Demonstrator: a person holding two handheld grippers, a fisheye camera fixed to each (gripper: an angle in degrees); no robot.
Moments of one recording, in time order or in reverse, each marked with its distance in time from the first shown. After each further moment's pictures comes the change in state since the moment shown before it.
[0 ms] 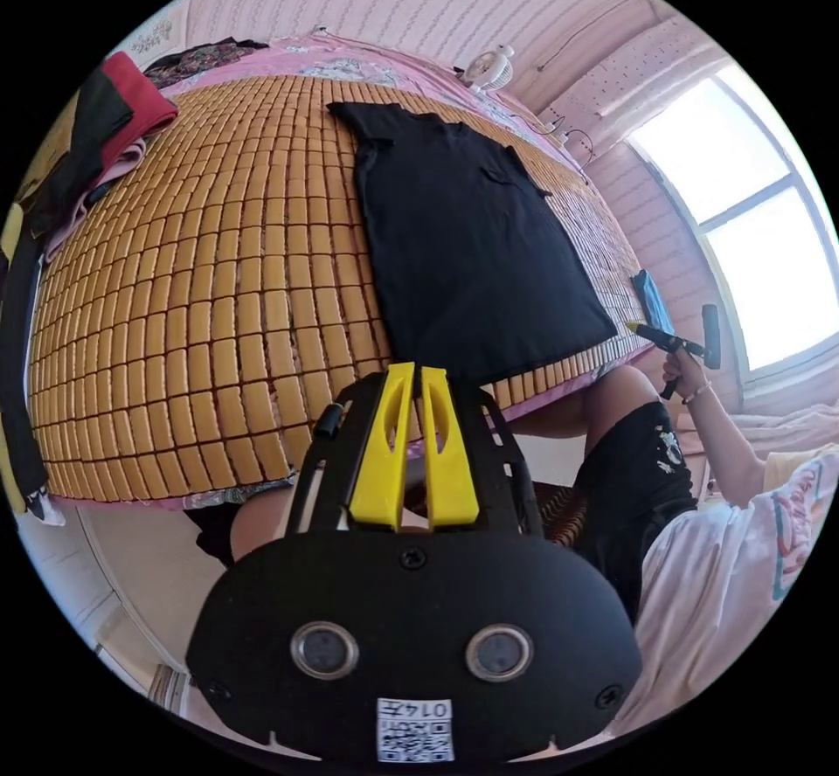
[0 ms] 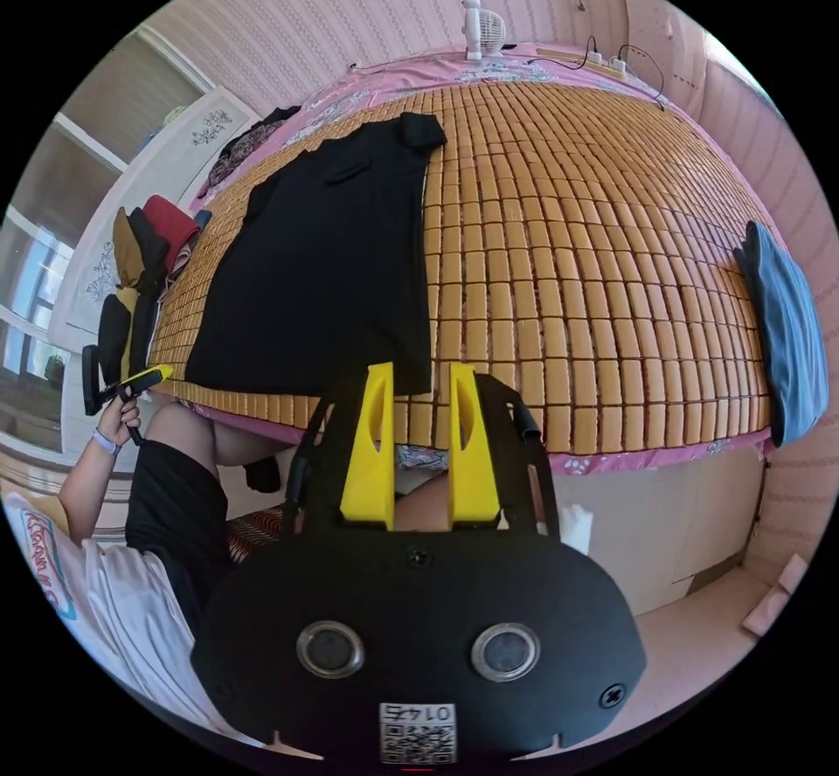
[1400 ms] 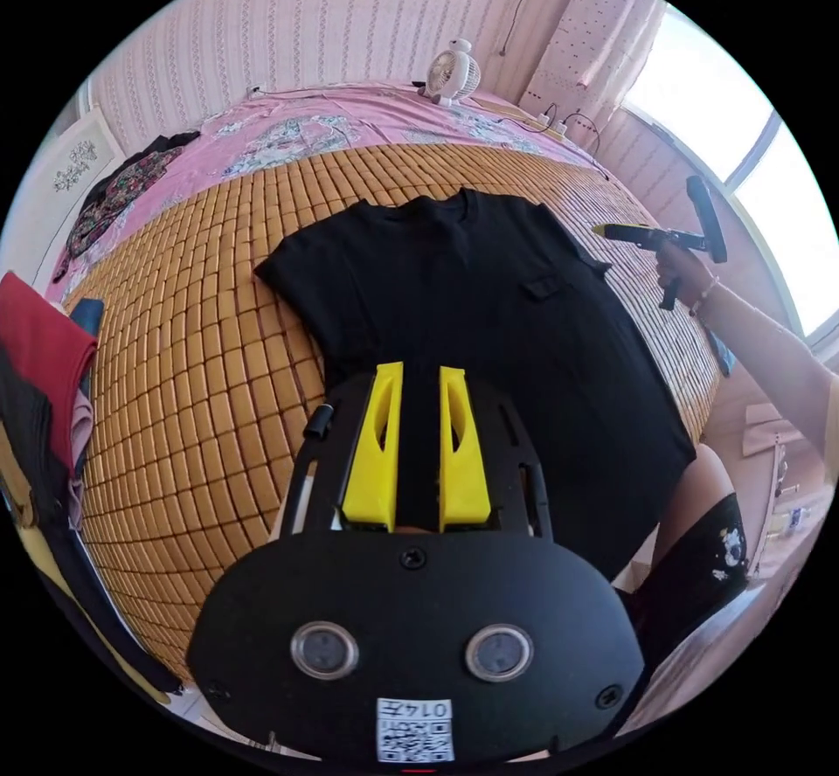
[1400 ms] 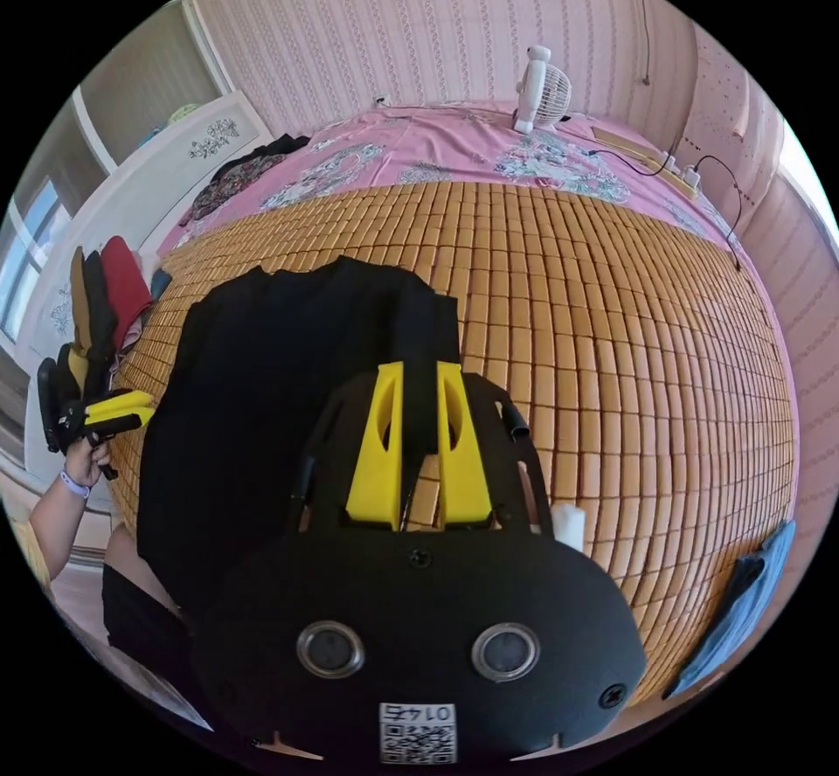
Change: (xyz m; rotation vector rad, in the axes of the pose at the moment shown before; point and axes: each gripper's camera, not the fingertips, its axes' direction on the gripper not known) left arm 0.005 -0.279 0.077 0.039 -0.191 0.210; right arm -0.066 -0.347 0.127 0.119 0.101 -0.146
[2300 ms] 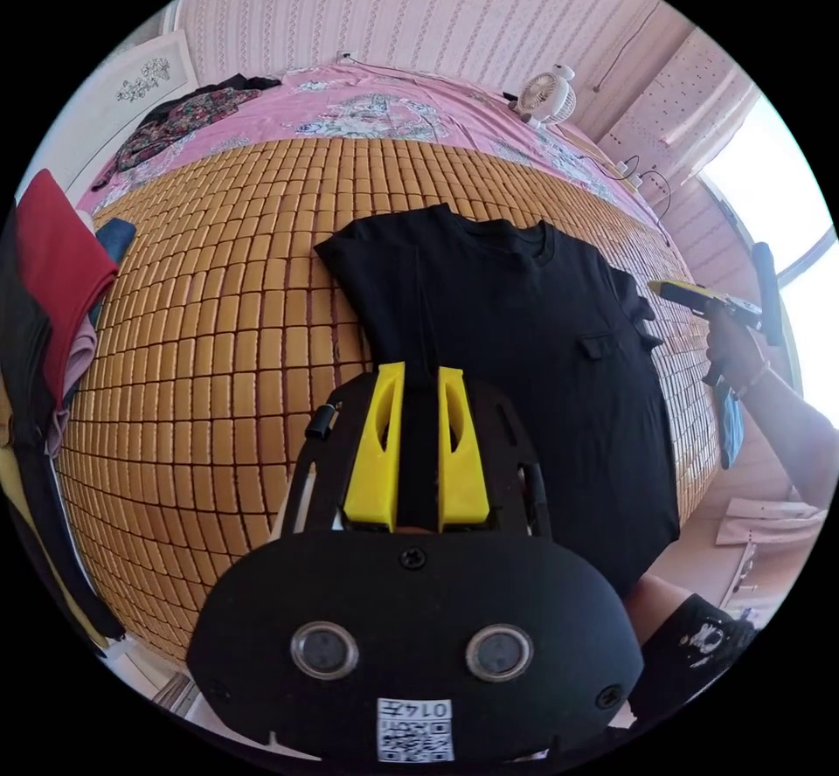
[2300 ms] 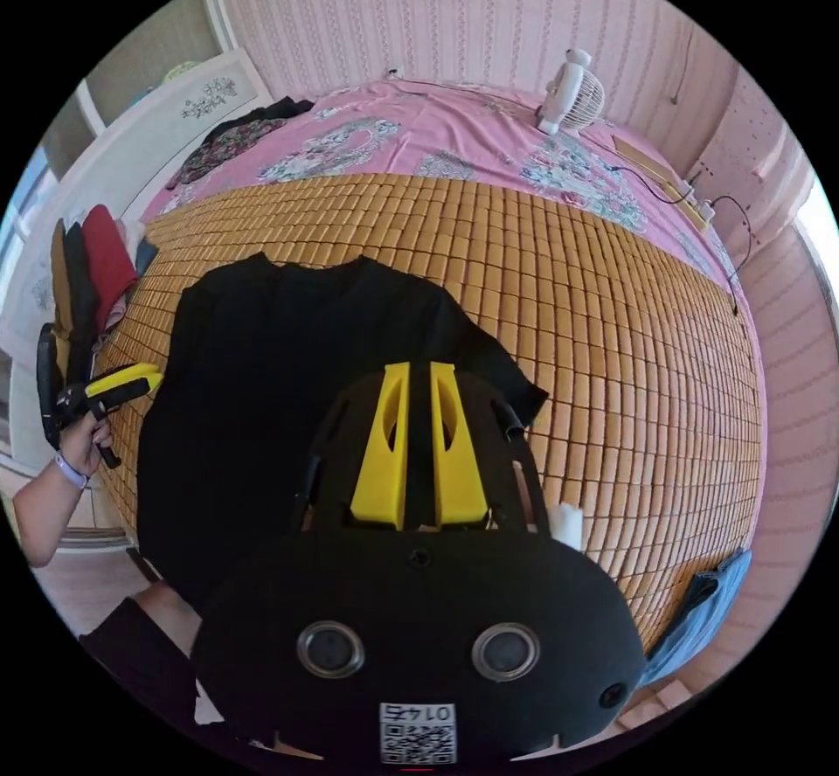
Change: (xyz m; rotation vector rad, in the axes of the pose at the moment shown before) left arm -0.061 -0.031 0.001 -0.004 -0.025 -0.261; right arm -0.079 -0.068 0.029 -0.103 0.032 -0.123
